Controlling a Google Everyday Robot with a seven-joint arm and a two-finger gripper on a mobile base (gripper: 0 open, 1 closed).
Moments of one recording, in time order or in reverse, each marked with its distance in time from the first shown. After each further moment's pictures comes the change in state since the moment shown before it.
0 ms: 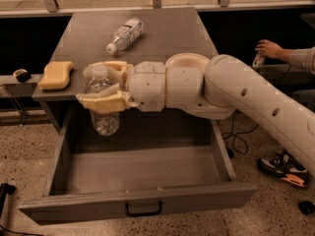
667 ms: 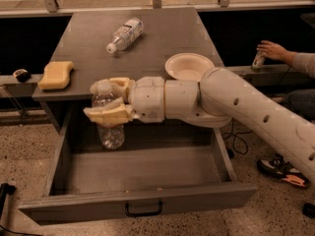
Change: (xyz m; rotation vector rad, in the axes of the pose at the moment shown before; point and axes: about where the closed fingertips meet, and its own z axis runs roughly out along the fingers) arm 0.048 0.004 -0.002 -0.007 0.059 0.088
